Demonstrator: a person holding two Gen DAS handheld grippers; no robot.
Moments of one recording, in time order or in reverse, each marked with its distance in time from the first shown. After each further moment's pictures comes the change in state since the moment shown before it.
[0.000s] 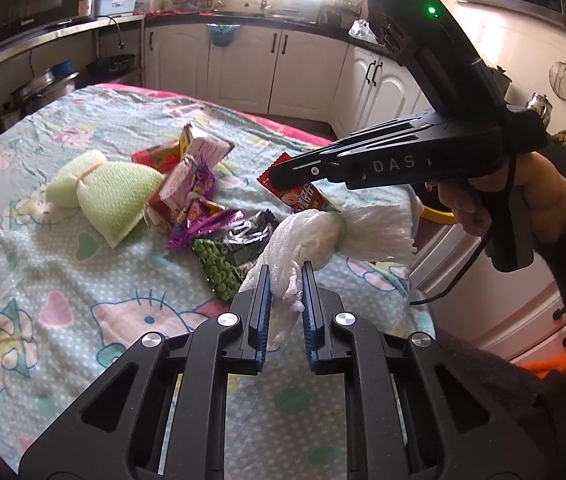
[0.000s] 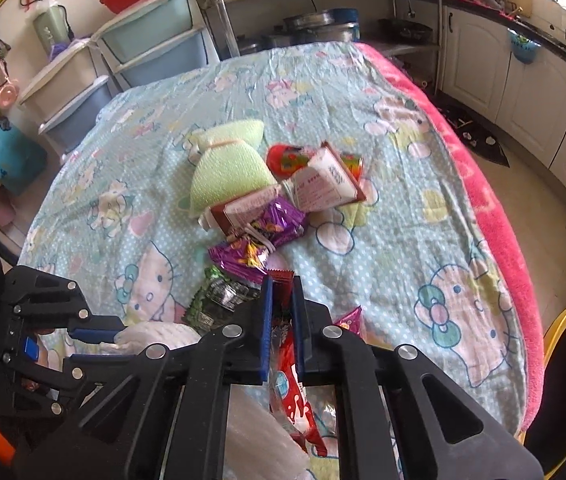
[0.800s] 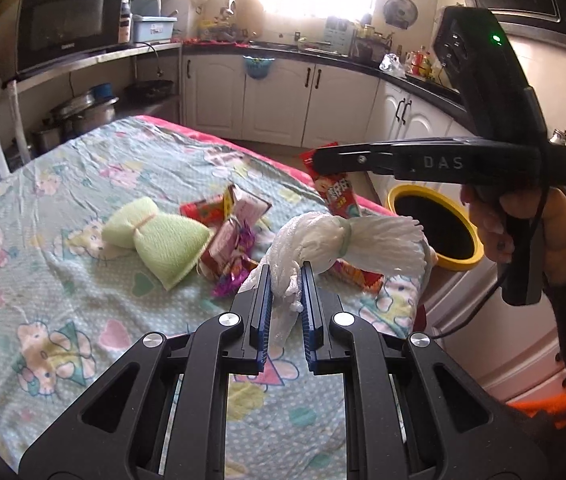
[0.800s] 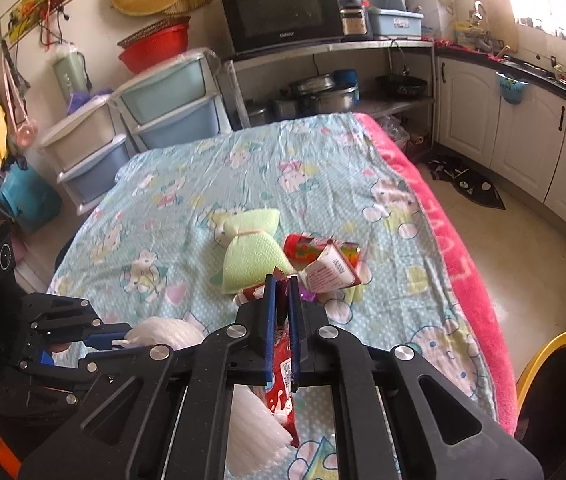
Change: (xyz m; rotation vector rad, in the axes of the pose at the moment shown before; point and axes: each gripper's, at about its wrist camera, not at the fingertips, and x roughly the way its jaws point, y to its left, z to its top) left arm -0.045 -0.001 0.037 -0.055 -0.103 0.123; right arm -0.065 0.010 0.028 0.013 -0.215 0.014
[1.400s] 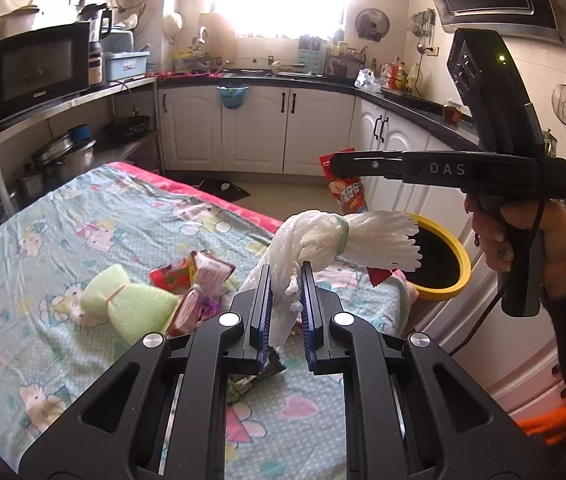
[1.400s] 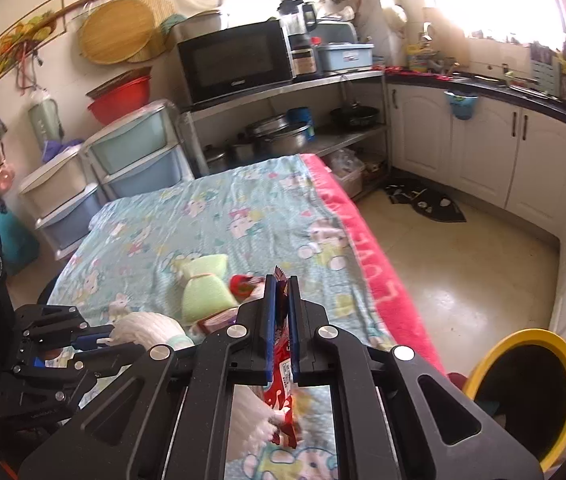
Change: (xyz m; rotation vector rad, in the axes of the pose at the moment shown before) left arm 0.007 -0.038 0.044 0.094 -0.080 -0.044; right arm -0.065 -0.045 0.006 0.081 -0.136 -0.120
